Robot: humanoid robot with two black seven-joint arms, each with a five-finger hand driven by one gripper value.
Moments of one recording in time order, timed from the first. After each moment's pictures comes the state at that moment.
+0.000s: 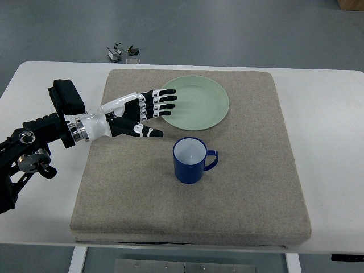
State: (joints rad) left arm -0.49 0.42 -0.91 -1.19 0.86 -0.61 -0.19; right arm 0.04 0.00 0.01 0.14 -0.01 -0.05 0.01
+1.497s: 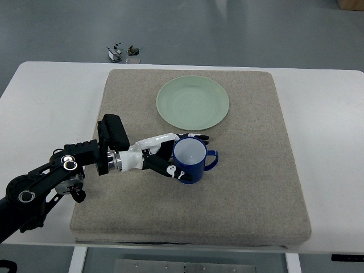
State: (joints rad) left arm -0.47 0.27 -0.82 -1.13 1.03 -0.61 -0.19; right arm 0.04 0.00 0.01 0.14 -0.01 -0.05 0.01
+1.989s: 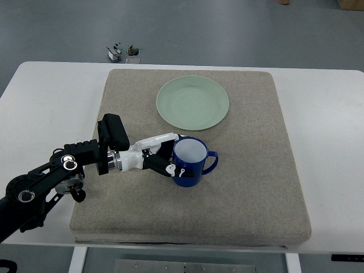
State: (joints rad) left arm -0.48 0.28 -0.84 -1.13 1.02 -0.61 -0.19; right arm 0.04 0.00 0.01 0.14 -0.01 -0.05 0.01
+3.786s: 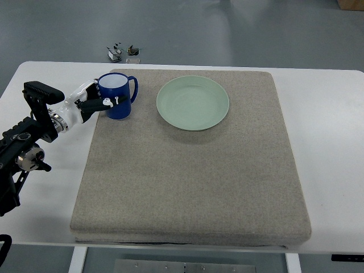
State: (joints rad) left arm -0.53 0.30 -1.14 -0.79 0.96 -0.42 -0.24; right arm 0.04 0.00 0.01 0.14 -0.01 -0.05 0.01
